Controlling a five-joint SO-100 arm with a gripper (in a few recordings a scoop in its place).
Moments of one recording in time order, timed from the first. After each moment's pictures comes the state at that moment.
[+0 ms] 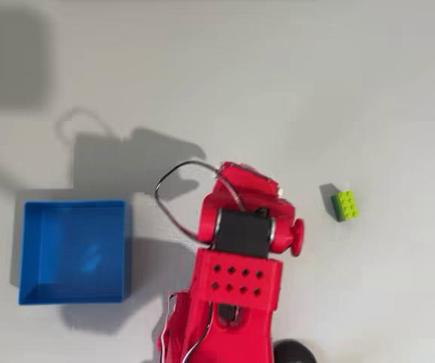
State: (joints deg) arm 14.0 138.3 130.3 74.2 17.4
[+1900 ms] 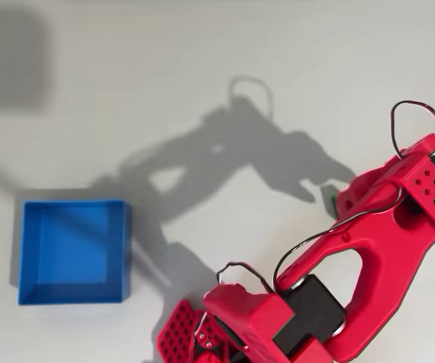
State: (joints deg) arm 52.1 81.7 87.6 78.8 23.2
